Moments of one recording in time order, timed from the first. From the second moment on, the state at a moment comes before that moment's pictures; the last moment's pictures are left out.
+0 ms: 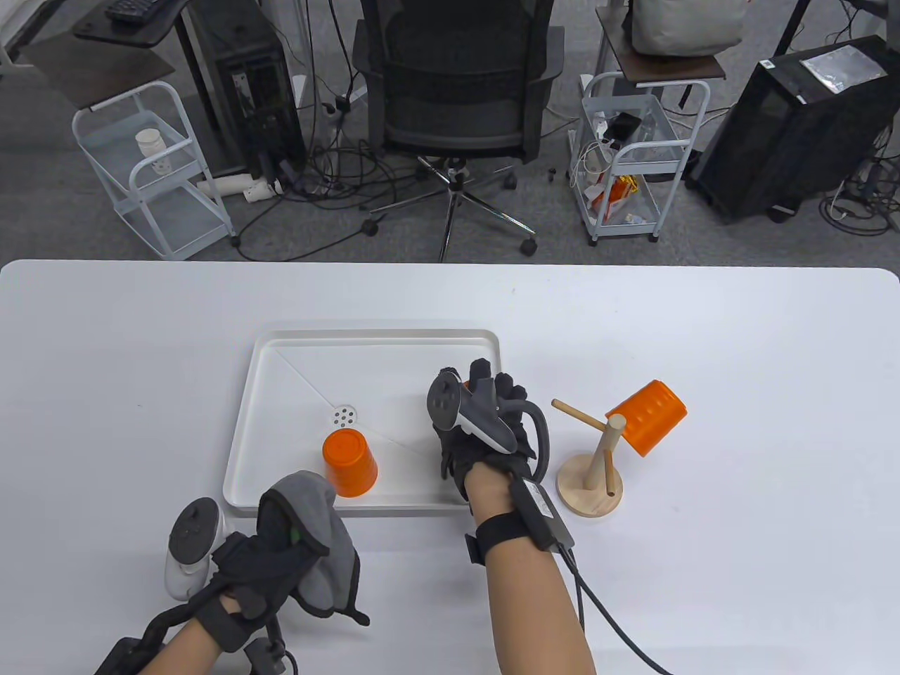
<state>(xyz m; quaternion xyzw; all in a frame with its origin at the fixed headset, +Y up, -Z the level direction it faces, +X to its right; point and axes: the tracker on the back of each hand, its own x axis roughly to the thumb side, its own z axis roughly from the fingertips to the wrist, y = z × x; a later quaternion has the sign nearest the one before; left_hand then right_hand) -0.249 -0.737 -0.247 -0.15 -0.29 0.65 0.68 0.023 -0.698 -0.406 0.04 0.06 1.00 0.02</state>
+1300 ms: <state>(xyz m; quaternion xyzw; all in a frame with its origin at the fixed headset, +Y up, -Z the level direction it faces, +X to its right) -0.251 -0.737 -0.248 -0.15 -0.29 0.65 0.69 0.022 -0.650 -0.283 0.21 -0.13 0.94 0.22</state>
